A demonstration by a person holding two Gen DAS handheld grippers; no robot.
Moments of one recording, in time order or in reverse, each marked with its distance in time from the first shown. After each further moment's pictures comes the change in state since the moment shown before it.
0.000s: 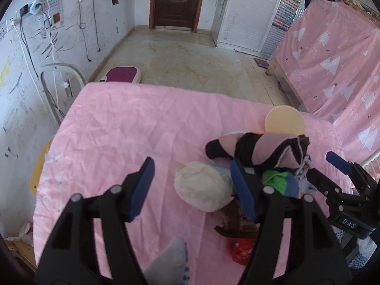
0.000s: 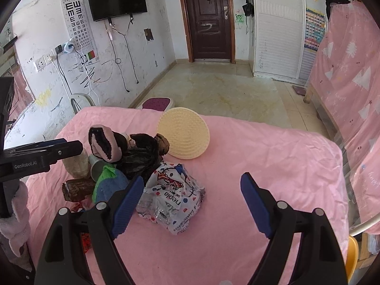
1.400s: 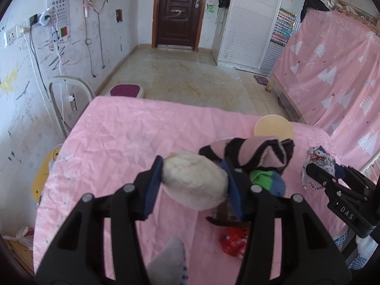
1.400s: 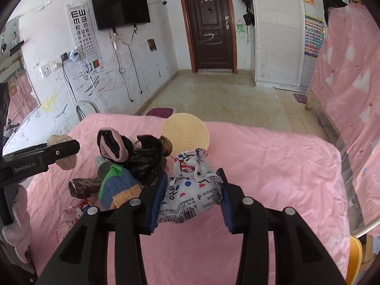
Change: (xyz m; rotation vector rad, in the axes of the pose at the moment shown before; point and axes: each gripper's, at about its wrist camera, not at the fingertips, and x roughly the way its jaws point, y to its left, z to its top) left arm -0.034 -0.006 -0.019 0.005 -0.139 0.015; right arm -0.034 -0.014 -0.013 0.000 -0.103 0.014
